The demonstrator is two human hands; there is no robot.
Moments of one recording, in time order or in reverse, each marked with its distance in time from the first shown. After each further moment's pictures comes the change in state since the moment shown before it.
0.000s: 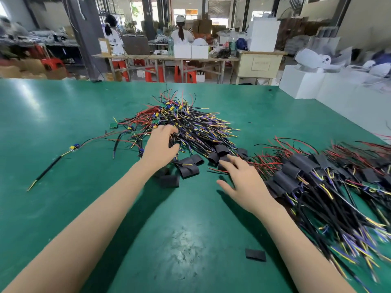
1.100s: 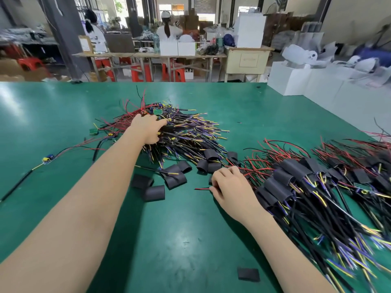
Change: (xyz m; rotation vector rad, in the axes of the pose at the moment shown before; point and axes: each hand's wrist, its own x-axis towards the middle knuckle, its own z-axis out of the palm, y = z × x) left_hand 0.122 -0.030 0.010 0.892 -0.465 0.129; right_hand 0.008 0.004 0.008 -0.061 -0.019 0.012
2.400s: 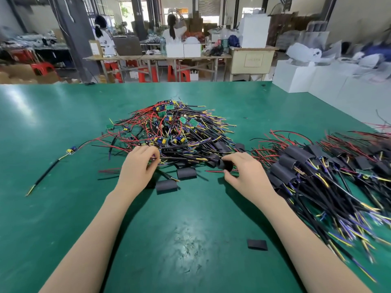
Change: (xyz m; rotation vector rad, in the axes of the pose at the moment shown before) left_hand -0.170 0.030 0.060 -0.700 0.662 -0.010; right_hand -0.012 -0.002 -0.011 0.268 0.253 -0.001
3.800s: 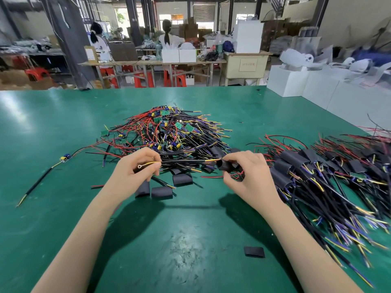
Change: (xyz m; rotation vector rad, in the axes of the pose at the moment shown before) left_hand -0.003 0.014 -0.031 -0.707 -0.162 -0.055; right_hand -0.007 -0.011 -0.023 0.052 0.279 -0.128
